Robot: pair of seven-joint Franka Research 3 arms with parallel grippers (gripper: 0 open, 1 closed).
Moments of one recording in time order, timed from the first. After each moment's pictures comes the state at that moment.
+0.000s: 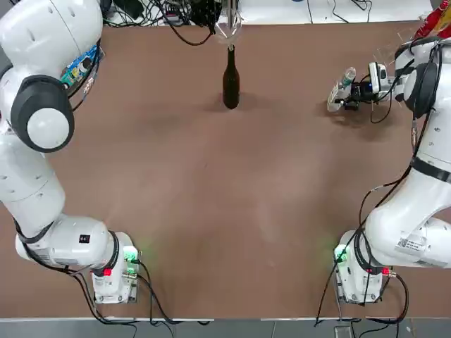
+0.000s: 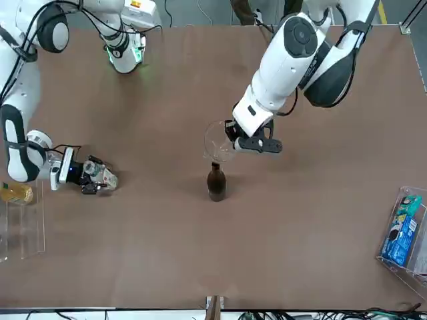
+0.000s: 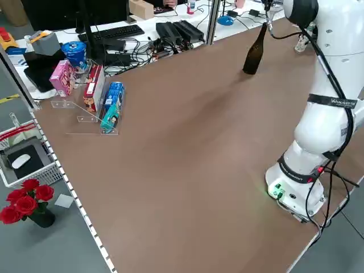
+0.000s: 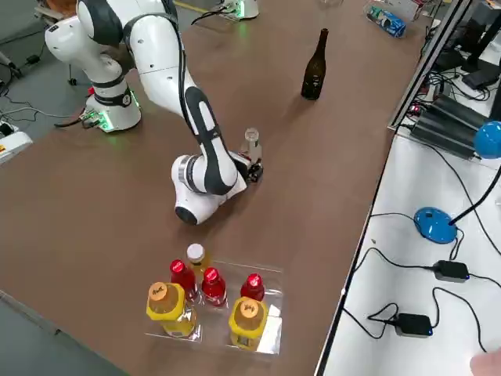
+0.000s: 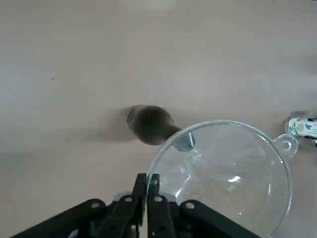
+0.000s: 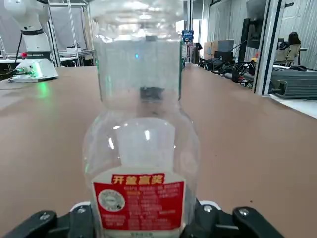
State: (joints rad) left arm -0.07 0.46 -0.72 -1.34 0.13 1.95 -0.73; right arm -0.21 0.82 -0.26 -1.77 1.29 1.48 -2.66
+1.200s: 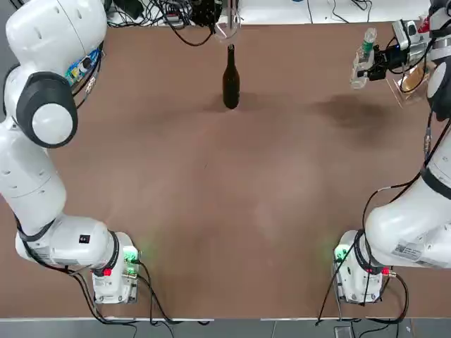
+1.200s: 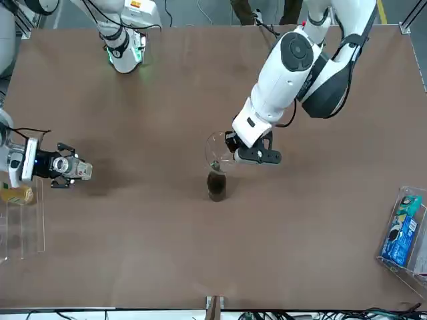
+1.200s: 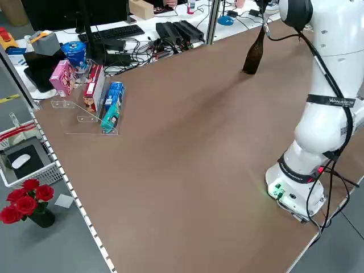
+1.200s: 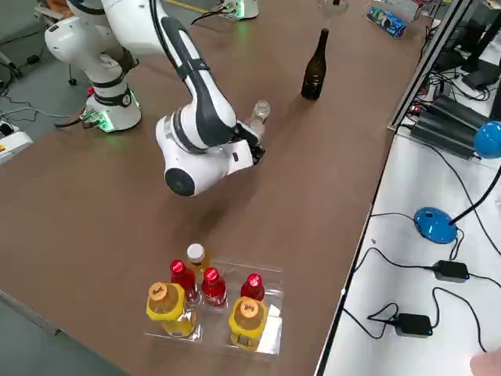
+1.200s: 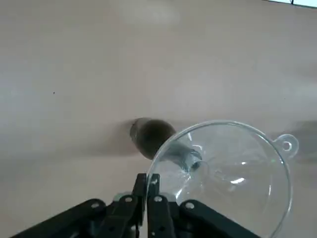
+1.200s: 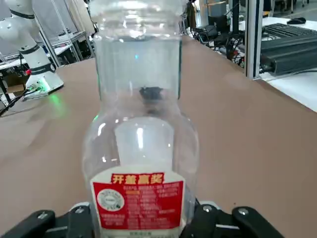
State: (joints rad) left arm -0.08 0.50 -0.72 -1.34 0.18 1.99 -0.73; right arm -0.21 0.53 -0.31 -1.76 1.08 1.47 -2.21
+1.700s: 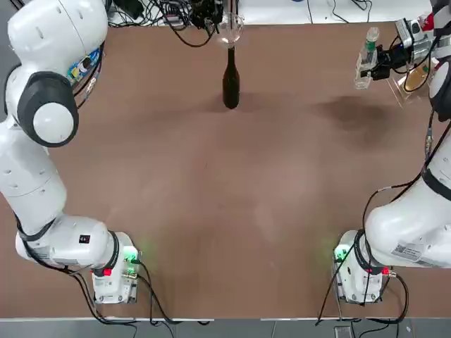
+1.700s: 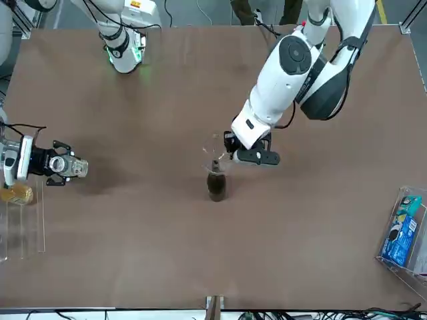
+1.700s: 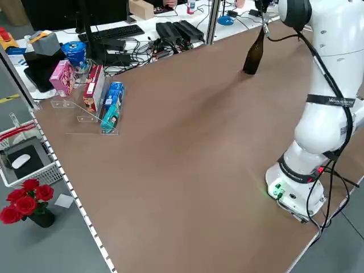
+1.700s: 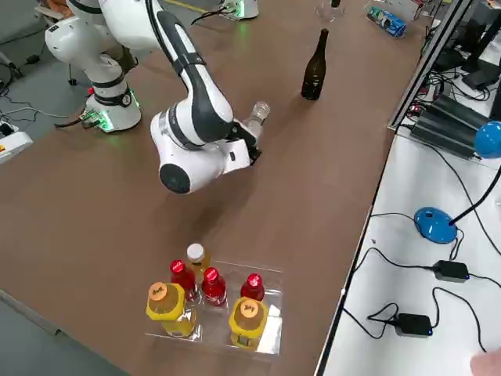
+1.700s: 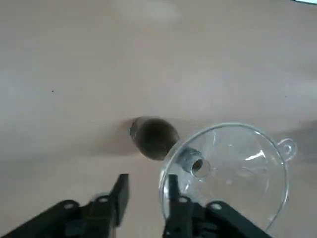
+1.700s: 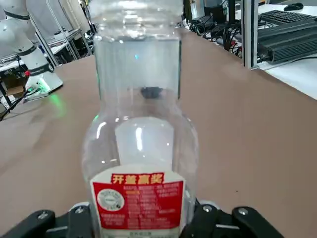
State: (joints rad) left arm -0.08 0.50 -0.72 -1.34 0.18 1.99 -0.73; right arm -0.21 0.51 -0.32 -1.76 1.05 1.47 -2.15
